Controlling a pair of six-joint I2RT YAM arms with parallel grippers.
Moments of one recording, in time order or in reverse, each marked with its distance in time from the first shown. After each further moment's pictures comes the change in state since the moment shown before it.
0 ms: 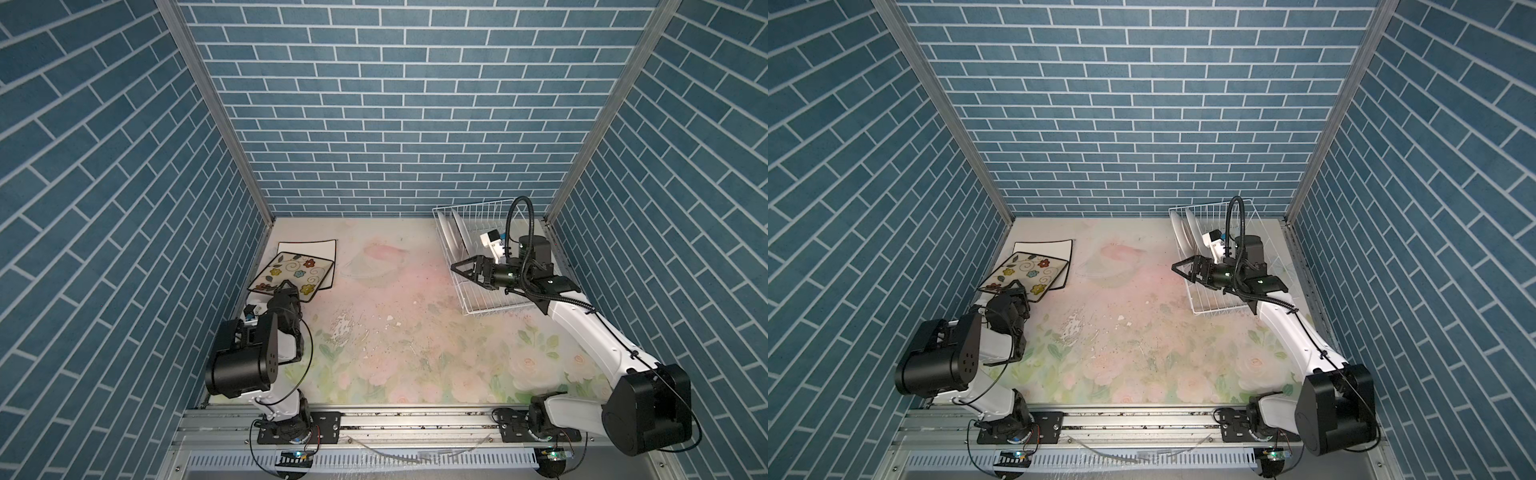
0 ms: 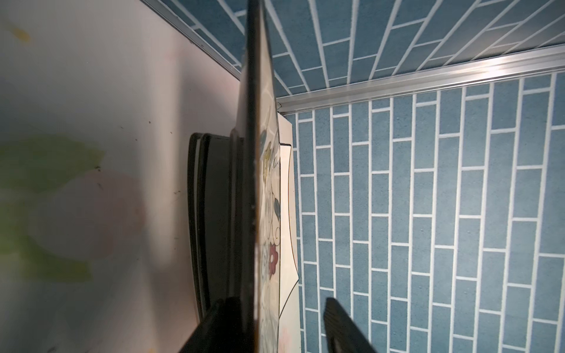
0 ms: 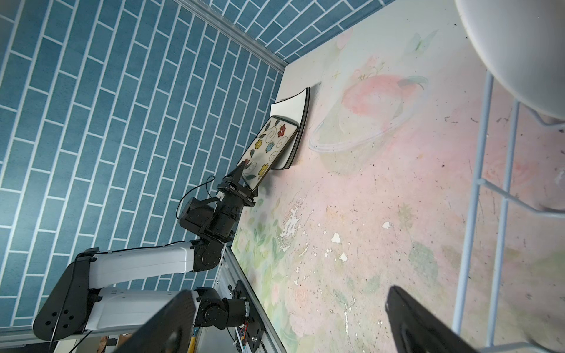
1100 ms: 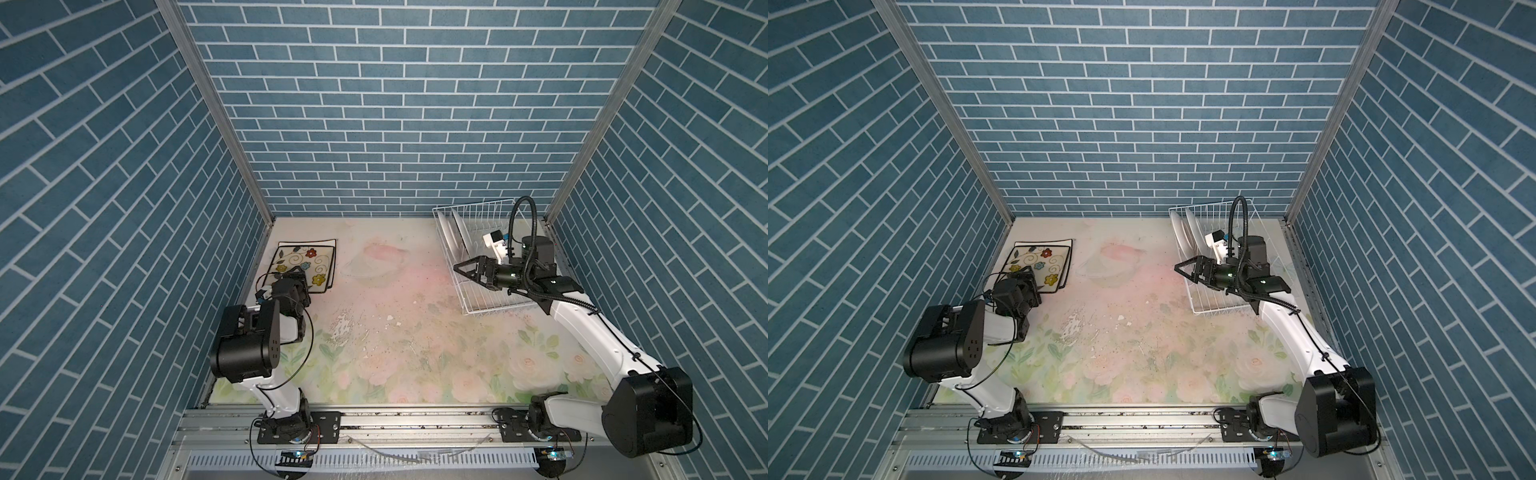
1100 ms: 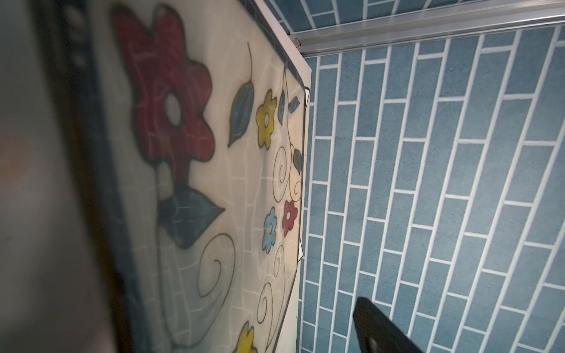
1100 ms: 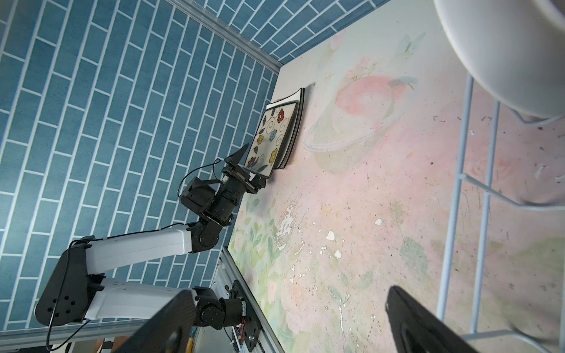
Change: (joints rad) left arm -0.039 0.111 0.190 -0.164 0.127 -0.072; right arm -0.021 -0.007 0.000 -0.032 -0.001 -0.024
